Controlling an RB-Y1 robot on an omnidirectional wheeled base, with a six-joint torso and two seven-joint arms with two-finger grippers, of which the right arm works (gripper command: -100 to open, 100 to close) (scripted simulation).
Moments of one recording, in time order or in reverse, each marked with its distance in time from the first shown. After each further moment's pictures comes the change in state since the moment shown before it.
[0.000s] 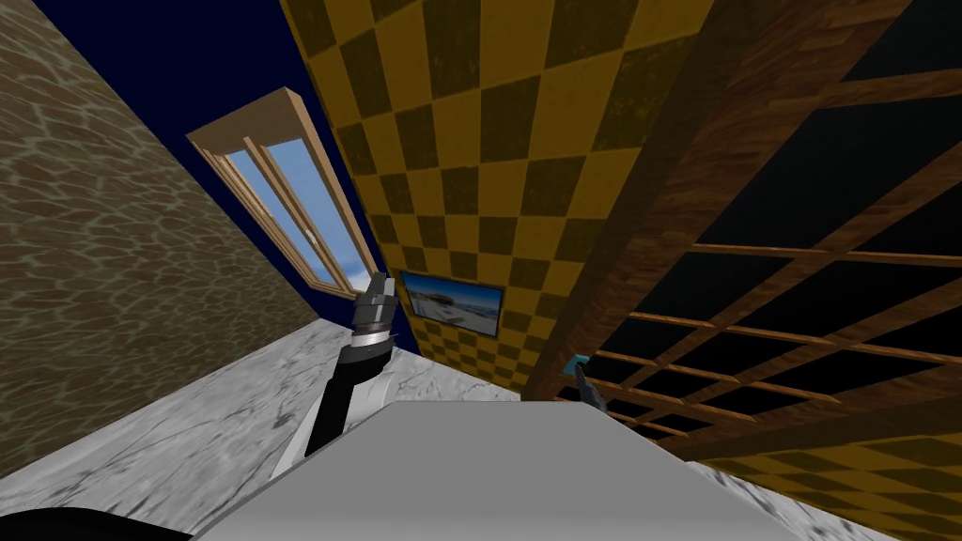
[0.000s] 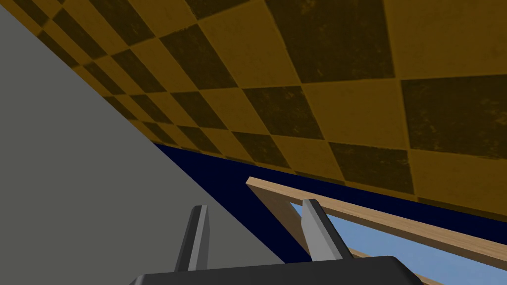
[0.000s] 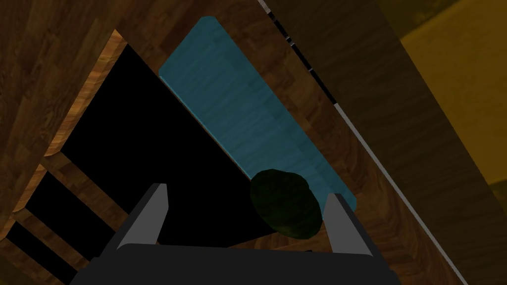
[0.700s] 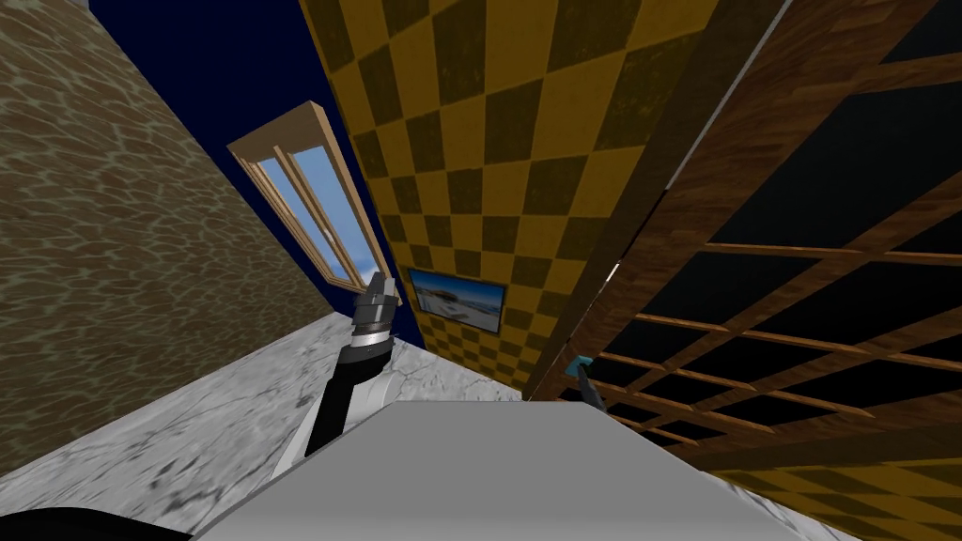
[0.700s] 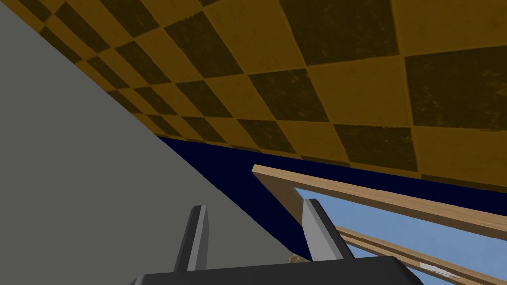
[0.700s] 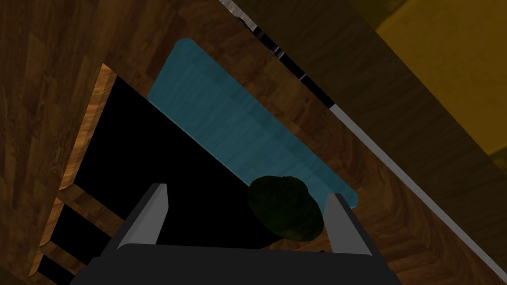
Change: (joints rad) arm 0.016 -0.002 0.015 -0.011 -0.019 -0.004 -0.140
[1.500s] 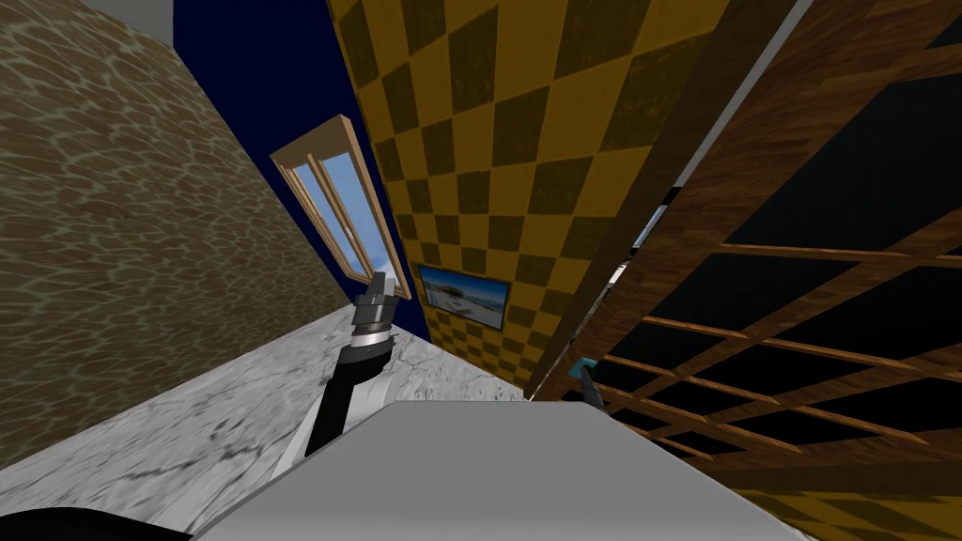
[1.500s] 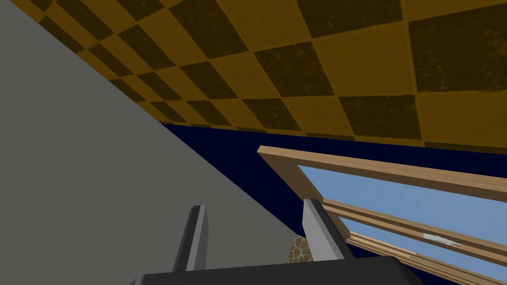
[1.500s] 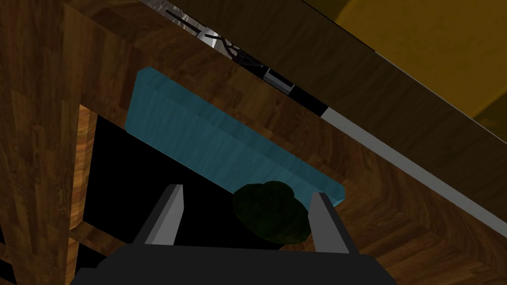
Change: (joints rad) arm 0.008 -0.004 0.017 -0.016 -0.027 -0.009 -0.173
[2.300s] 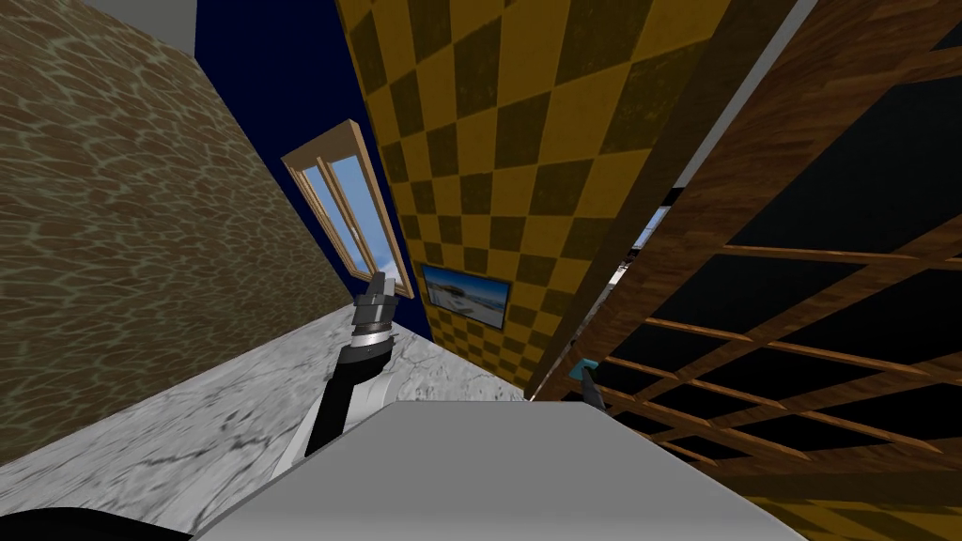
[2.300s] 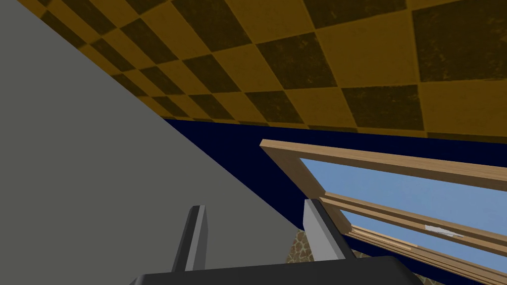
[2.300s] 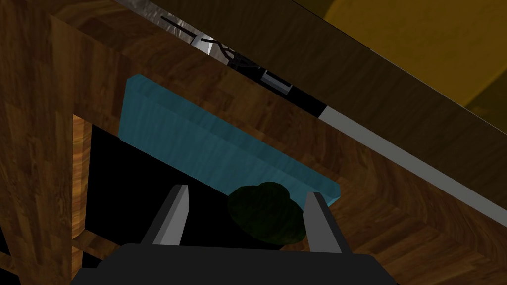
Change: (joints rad) arm 0.000 -0.001 0.003 0.010 -0.007 -0.016 -0.043
